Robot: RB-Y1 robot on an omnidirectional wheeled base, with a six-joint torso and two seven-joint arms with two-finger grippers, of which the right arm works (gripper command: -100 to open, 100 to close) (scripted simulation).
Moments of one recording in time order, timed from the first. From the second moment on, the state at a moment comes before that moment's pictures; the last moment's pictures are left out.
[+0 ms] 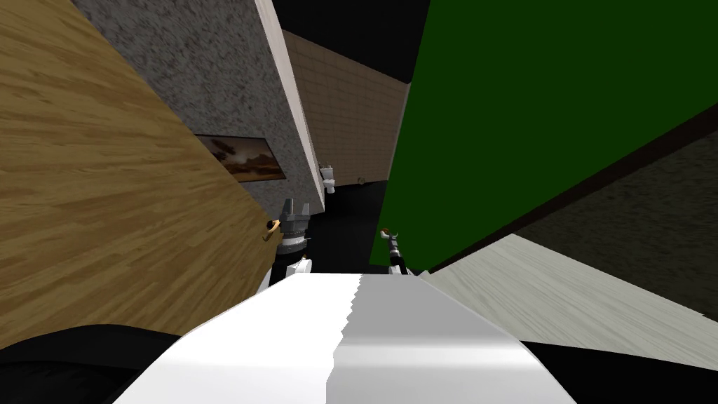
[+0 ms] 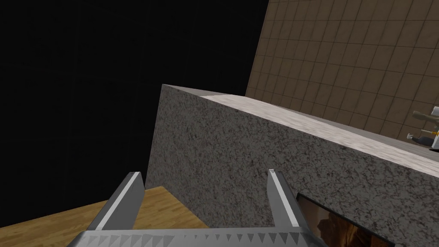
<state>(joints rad) -0.05 -0.12 0.05 -0.75 -0.22 -0.76 0.04</state>
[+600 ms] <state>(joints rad) -0.06 -0.12 0.01 -0.73 -0.24 -0.77 0.05</state>
